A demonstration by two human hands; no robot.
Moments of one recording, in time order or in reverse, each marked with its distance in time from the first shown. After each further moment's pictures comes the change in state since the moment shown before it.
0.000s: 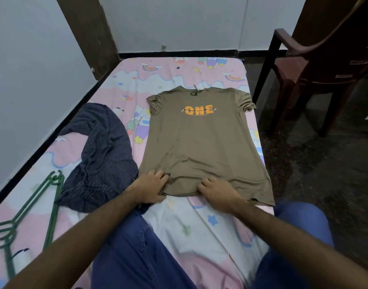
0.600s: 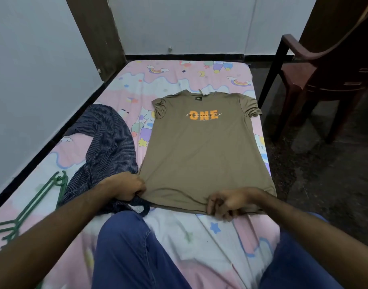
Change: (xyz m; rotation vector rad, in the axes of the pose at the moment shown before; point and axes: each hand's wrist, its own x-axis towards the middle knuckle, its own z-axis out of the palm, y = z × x) left_hand -0.040 -0.068 -0.028 0.053 -0.287 0.198; right_hand 0.000 0.036 -0.038 1.050 -0.749 0.155
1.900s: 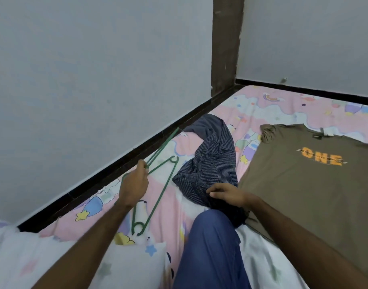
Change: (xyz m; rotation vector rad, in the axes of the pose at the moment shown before) left_hand -0.251 0.020 0.140 -0.765 0.950 -1.341; right_hand 0.182 -0.223 0.082 -0.235 0.158 -0.407
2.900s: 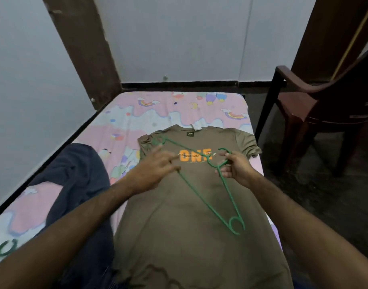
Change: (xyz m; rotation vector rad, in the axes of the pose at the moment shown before) left_hand 0.132 0.426 0.231 -0.053 -0.038 1.562; right_hand -0.180 0.208 -0.302 1.033 0.946 0.286
